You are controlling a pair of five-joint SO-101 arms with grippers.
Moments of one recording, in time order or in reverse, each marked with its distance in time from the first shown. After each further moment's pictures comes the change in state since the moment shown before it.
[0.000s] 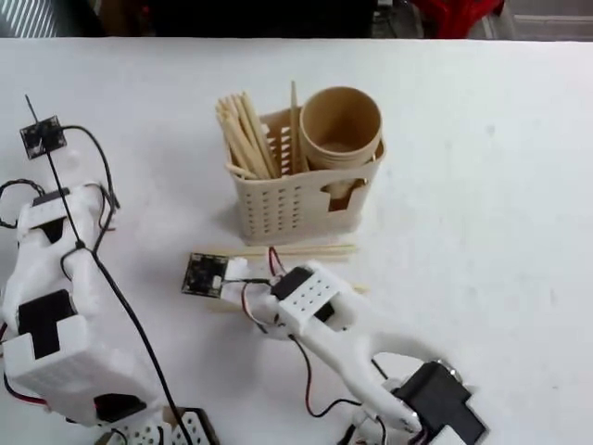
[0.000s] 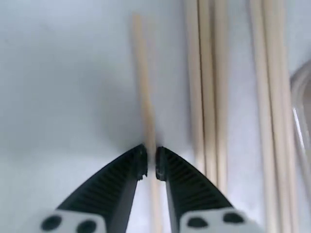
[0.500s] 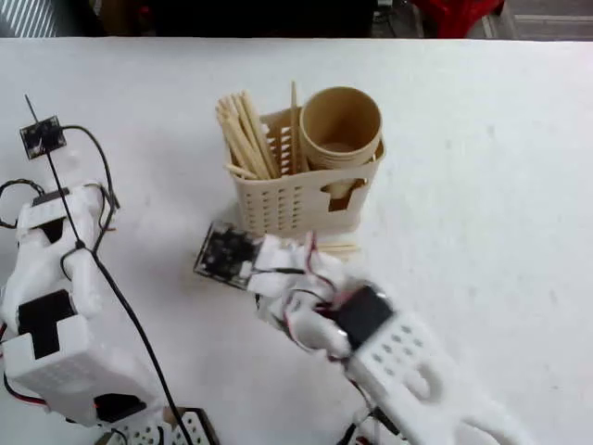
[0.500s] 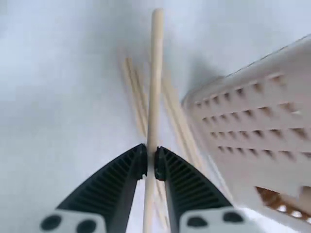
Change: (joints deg) left arm 0.0 0.0 0.0 0.0 0.0; right arm 0.8 -38.9 -9.8 20.7 -7.2
